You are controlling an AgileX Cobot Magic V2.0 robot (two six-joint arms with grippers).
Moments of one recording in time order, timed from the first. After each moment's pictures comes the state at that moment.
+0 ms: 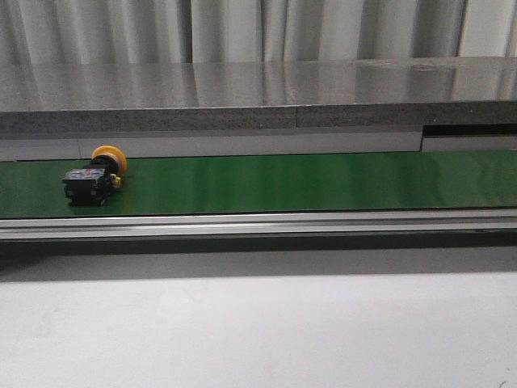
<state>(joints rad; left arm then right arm) -0.08 0.36 -0.31 -0.10 0.25 0.09 0.02 -0.01 0.03 0.07 0.07 -0.08</state>
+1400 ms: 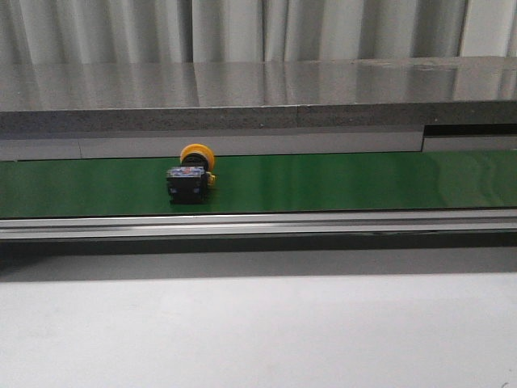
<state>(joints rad) -0.08 0.36 -0.31 -0.10 0.24 0.10 0.02 0.00 -0.18 0.07 0.23 -0.08</state>
